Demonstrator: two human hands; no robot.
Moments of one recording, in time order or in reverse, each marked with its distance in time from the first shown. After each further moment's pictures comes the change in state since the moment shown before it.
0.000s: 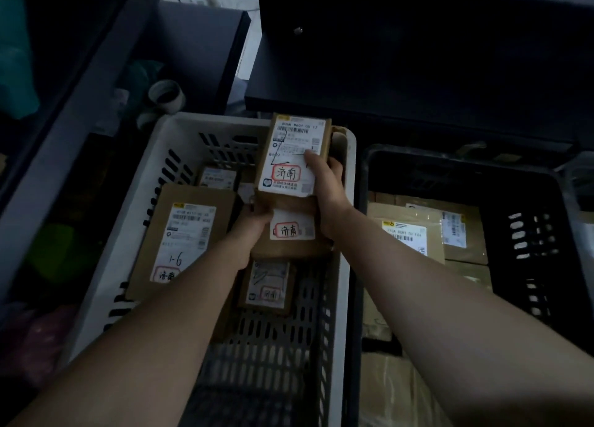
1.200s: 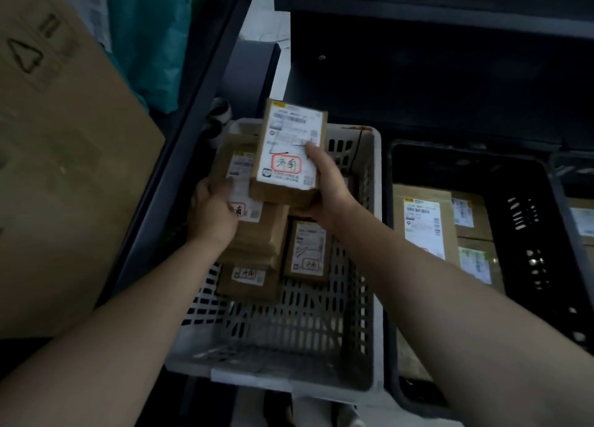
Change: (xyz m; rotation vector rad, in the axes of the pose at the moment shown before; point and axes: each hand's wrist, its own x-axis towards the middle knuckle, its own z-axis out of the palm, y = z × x) left_hand -0.095 -0.012 -0.137 0.571 0.493 0.487; right_hand -0.115 0.011 0.080 0.144 -0.169 -0.022
